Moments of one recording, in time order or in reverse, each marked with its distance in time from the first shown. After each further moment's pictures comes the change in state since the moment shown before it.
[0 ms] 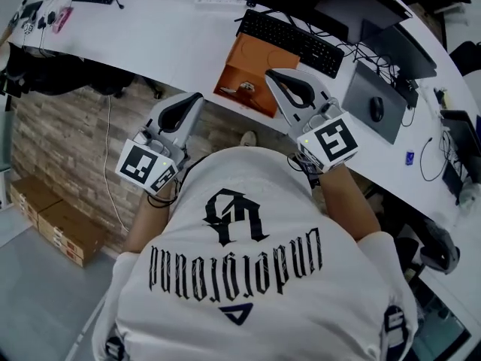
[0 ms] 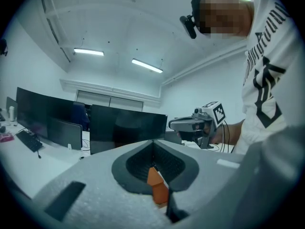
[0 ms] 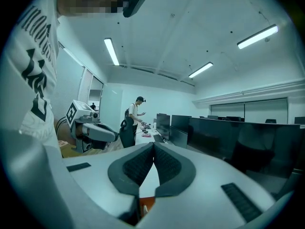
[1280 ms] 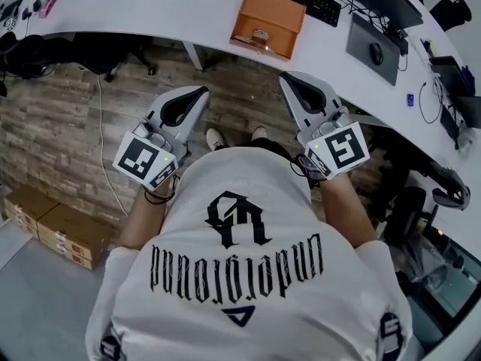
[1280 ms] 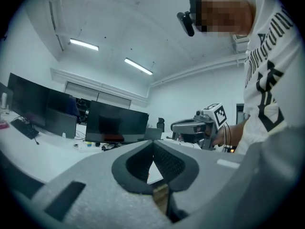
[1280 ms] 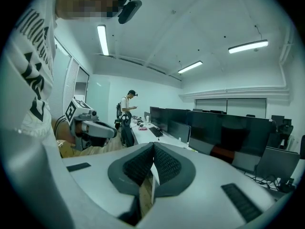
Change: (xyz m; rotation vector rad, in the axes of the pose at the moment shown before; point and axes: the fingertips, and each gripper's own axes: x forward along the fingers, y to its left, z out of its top) left arm -0.185 -0.044 -0.035 -0.046 0.007 -0.191; right arm -0.035 0.205 0.000 0.060 0.099 -0.209
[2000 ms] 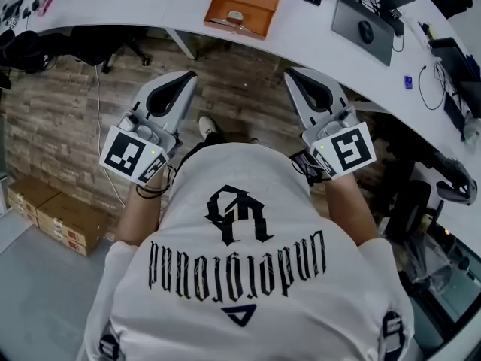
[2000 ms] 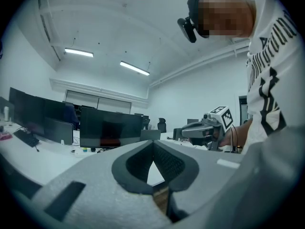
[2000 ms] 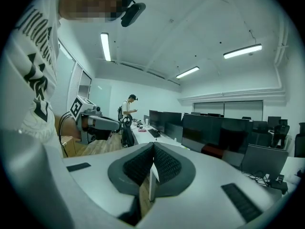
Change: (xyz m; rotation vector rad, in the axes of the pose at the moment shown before) left arm 0.045 -0.105 0.015 0.076 -0.007 0.053; right arm -0.135 -0.031 -0.027 -0.005 -0.048 -0.006
